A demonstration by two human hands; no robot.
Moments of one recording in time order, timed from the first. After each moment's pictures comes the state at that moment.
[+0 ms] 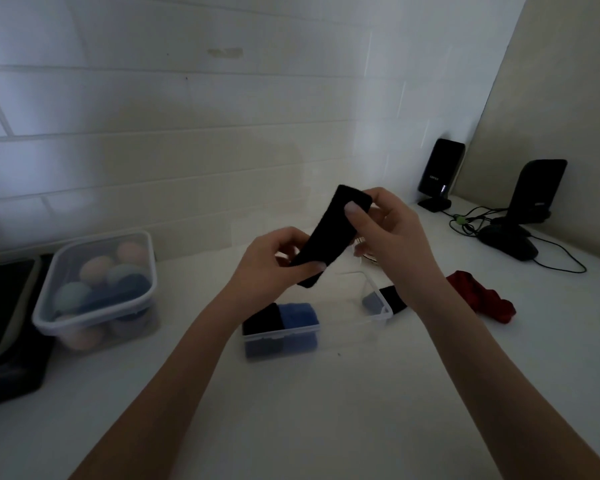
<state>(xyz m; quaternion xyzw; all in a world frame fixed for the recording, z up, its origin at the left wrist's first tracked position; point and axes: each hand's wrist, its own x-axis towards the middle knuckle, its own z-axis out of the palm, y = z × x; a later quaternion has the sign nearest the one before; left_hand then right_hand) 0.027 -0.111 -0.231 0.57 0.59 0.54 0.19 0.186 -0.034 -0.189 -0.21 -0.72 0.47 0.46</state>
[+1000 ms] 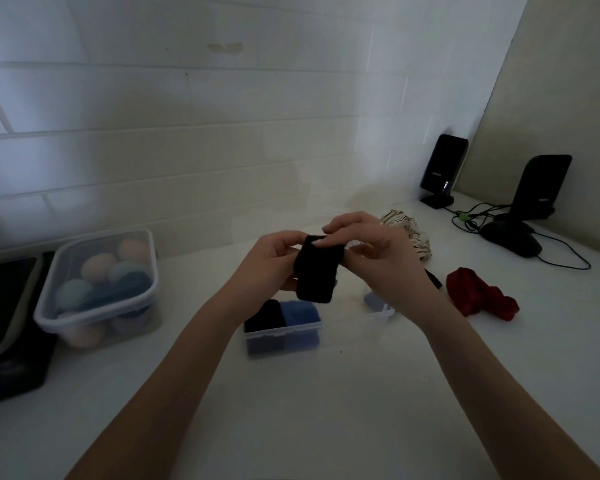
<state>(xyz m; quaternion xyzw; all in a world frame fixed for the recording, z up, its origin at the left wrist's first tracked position) 0.035 -0.114 -0.226 0.49 0.54 0.58 0.37 0.189 -0.039 -0.210 -0.13 -0.80 0.43 0.40</state>
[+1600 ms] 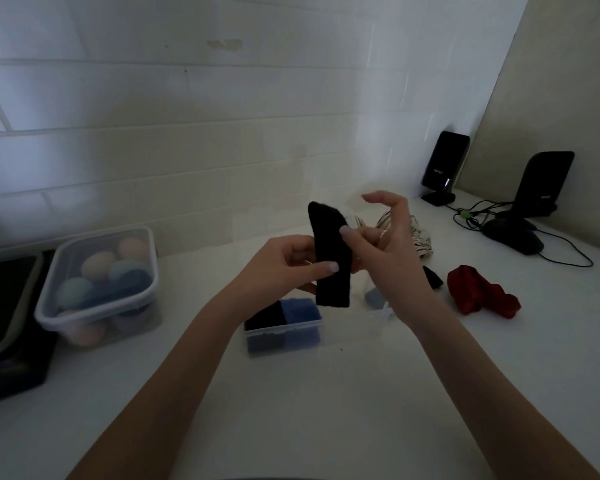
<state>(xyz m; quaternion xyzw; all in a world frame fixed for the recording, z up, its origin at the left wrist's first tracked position) 0.038 -0.115 -0.227 0.55 0.52 0.54 0.37 0.187 -0.037 -0.220 -0.20 -0.69 0.52 0.45</state>
